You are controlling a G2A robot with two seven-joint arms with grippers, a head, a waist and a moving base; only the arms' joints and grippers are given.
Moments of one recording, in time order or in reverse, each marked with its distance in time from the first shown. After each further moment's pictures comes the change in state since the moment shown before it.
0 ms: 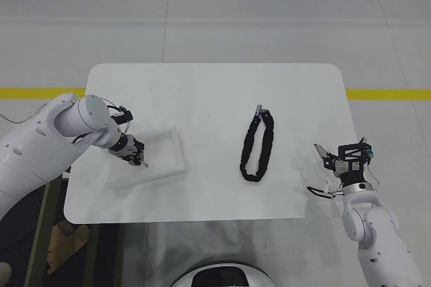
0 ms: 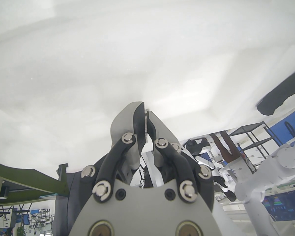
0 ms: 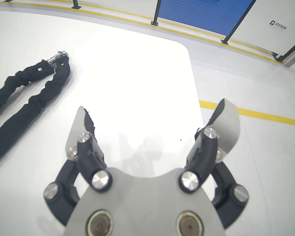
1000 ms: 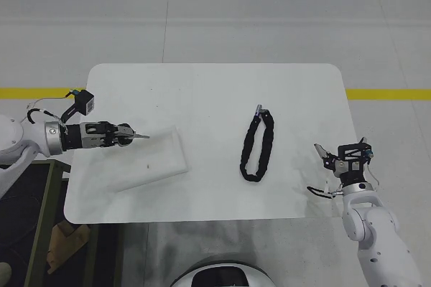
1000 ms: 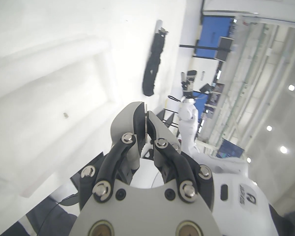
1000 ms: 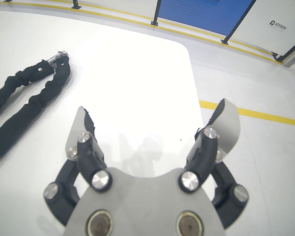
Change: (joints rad) left arm 0.443 0.328 -0.452 -0.083 -0.799 -0.707 0.242; right arm 0.000 0.000 0.000 0.000 0.000 0.000 0.000
